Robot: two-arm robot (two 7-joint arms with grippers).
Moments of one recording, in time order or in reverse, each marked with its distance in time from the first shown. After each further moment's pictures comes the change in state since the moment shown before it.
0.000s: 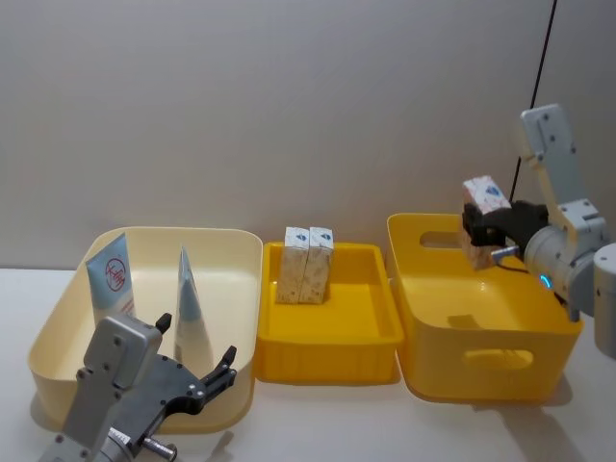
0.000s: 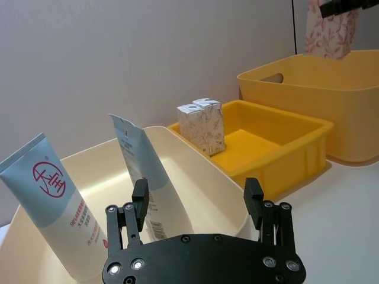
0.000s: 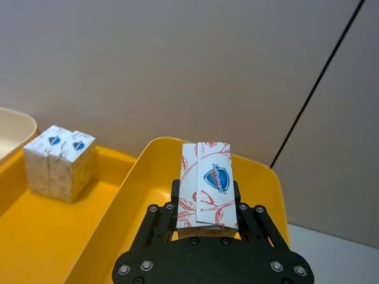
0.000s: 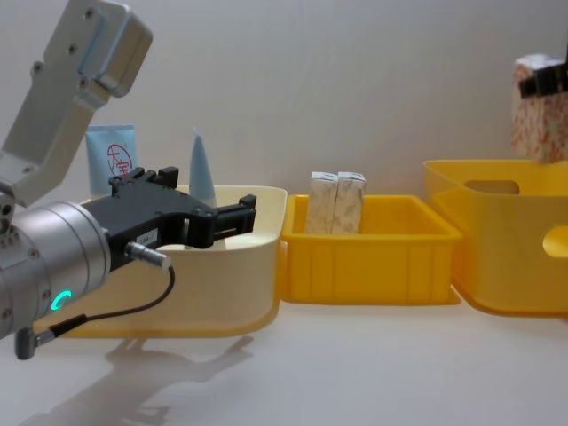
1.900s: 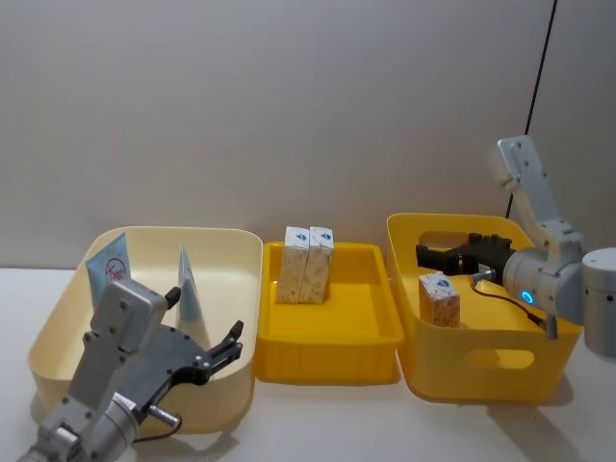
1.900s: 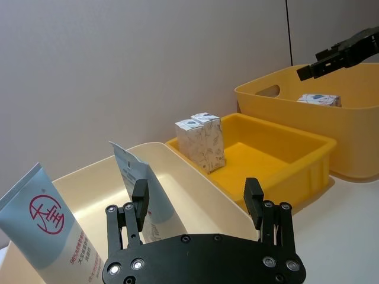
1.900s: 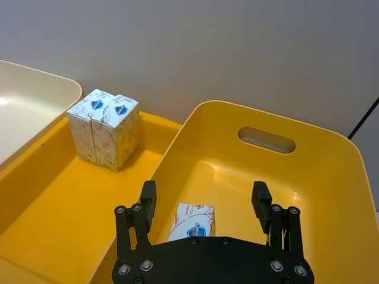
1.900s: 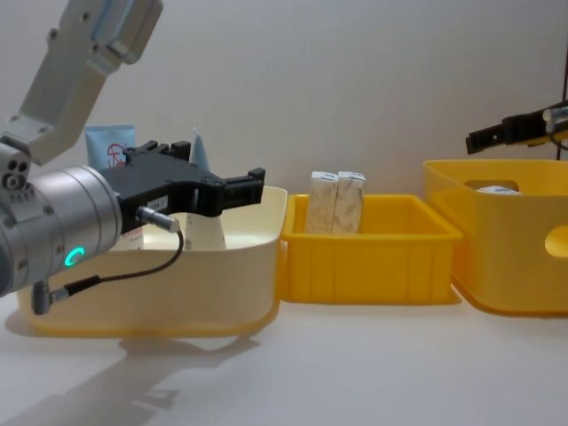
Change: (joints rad) left arm -0.076 -0.019 -0.008 0.044 -0.008 0.014 -0.065; right arm 0.074 -0.010 -0.010 0.196 0.066 0.020 0.184
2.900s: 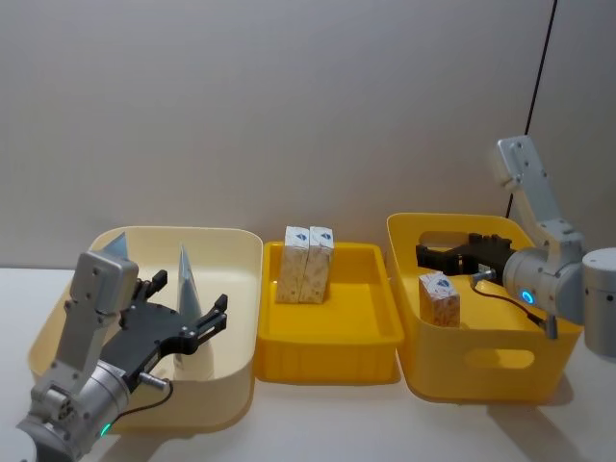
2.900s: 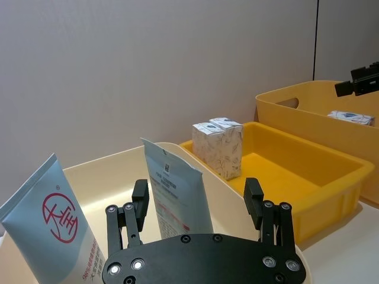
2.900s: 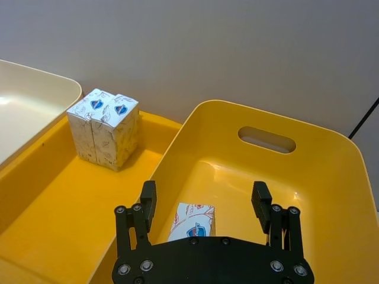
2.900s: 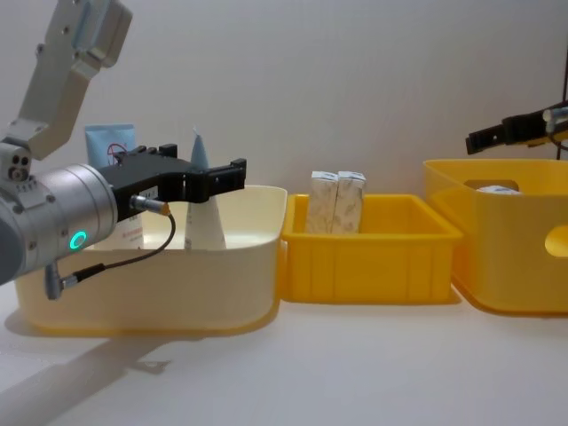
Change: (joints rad) left arm -0.097 -0.076 -0.062 0.191 -0.078 -0.051 -0.085; right arm 0.001 0.000 0.000 0.002 0.000 0.000 0.001
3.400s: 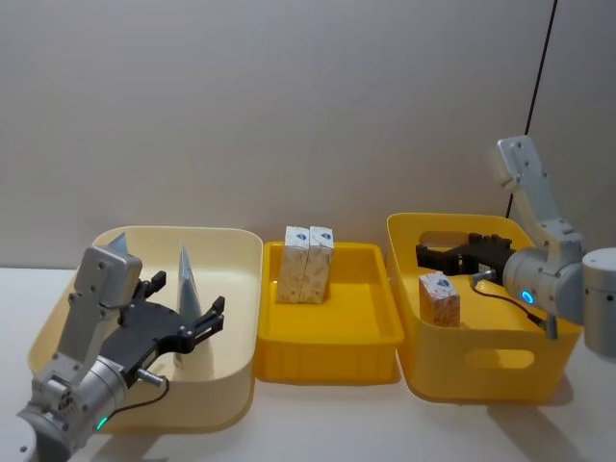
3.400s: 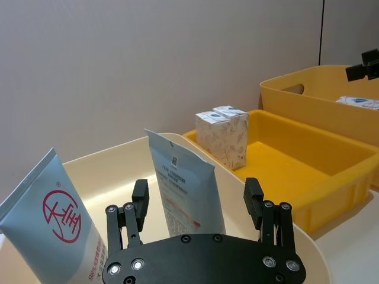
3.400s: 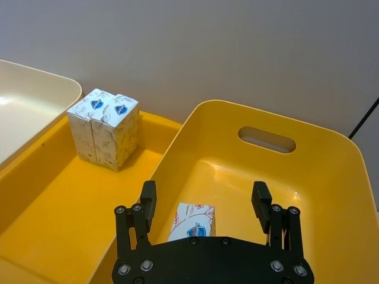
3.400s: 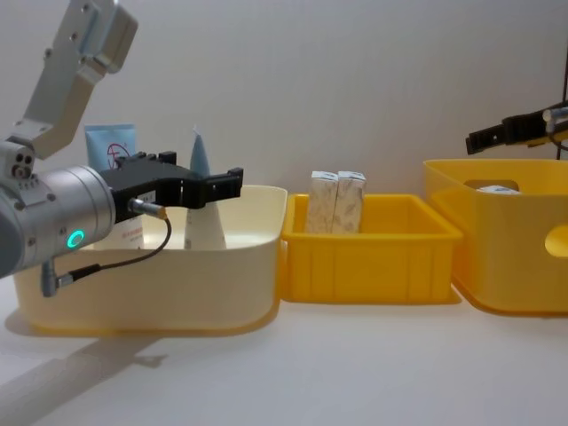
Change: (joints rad) left arm -0.035 -0.001 -0.001 0.043 0.015 0.031 -0.026; right arm 0.000 0.000 0.000 0.000 0.000 0.000 0.000
